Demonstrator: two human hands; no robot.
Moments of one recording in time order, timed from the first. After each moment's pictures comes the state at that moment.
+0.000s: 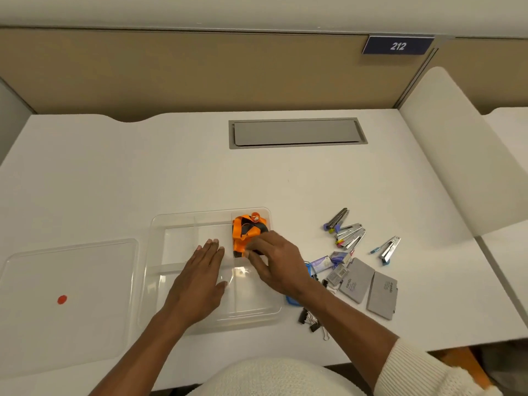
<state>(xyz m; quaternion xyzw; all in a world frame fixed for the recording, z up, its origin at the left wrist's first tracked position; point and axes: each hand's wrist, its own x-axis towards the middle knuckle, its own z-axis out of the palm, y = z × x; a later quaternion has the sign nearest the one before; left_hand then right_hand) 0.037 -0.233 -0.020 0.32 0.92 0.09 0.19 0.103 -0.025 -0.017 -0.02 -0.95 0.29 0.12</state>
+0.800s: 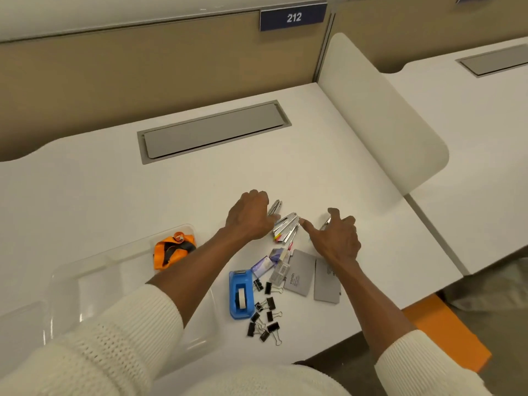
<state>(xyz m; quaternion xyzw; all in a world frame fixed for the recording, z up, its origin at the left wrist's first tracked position) 0.022 0.080 -0.006 0.42 0.87 0.14 0.22 0.200 0.190 -0.038 -0.59 -0.77 0.25 0.02</state>
